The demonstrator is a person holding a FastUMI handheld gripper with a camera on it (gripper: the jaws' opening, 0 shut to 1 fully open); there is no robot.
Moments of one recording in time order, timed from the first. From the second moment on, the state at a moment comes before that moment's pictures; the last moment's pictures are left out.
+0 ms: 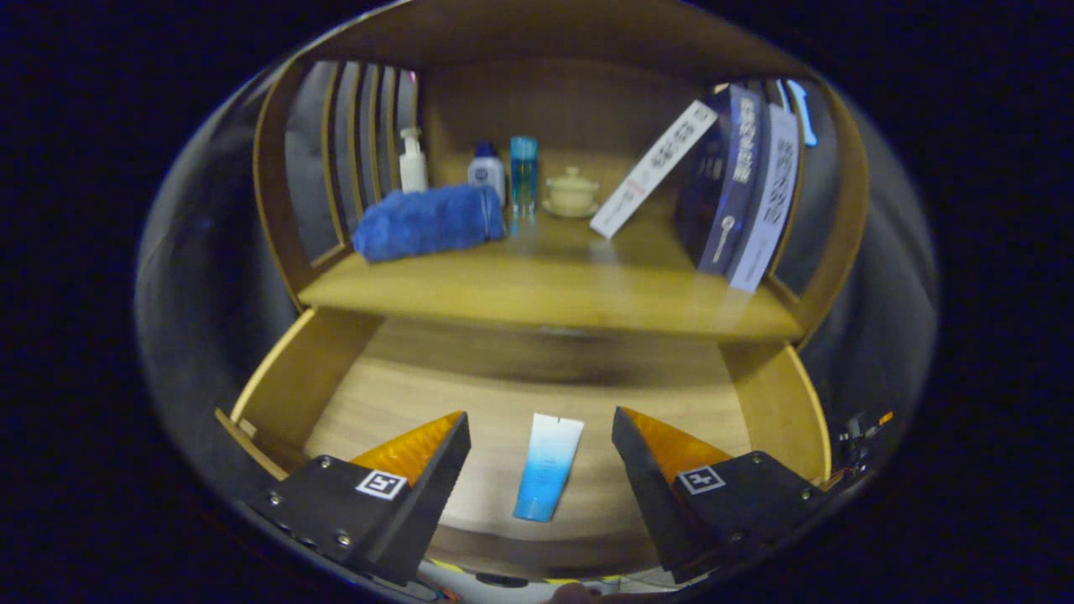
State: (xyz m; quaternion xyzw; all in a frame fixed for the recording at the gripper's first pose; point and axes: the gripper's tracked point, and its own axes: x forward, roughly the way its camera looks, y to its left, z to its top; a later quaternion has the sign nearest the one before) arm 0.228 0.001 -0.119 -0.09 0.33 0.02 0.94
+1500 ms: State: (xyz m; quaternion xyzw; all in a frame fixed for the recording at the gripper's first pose) arm 0.244 -0.008 -0.200 -0.04 0.55 -0.02 0.83
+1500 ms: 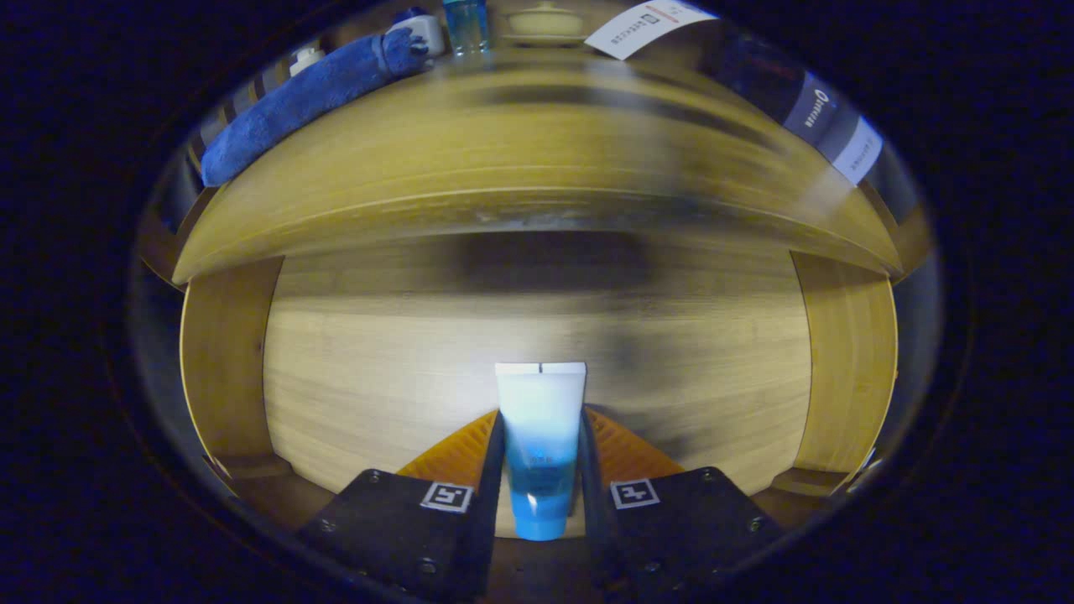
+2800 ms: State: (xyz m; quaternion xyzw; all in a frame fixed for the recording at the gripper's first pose) arm 0.217 0.013 -0.003 0.06 0.19 0.05 0.98
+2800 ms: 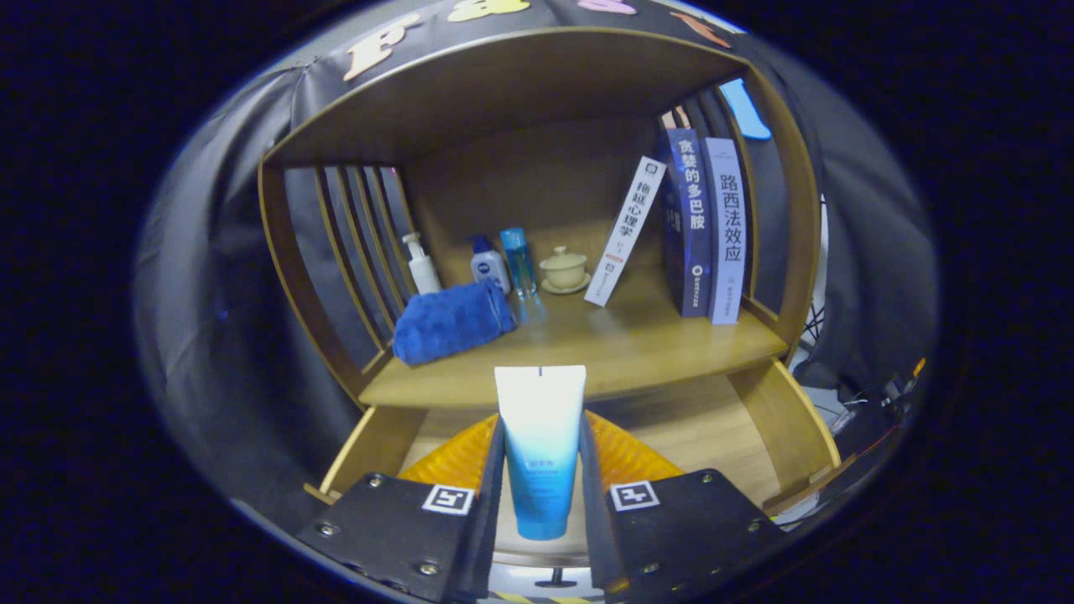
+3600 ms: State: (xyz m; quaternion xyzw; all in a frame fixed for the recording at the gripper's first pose) arm 0.359 0.013 0.026 0.05 0.11 -0.02 0.99
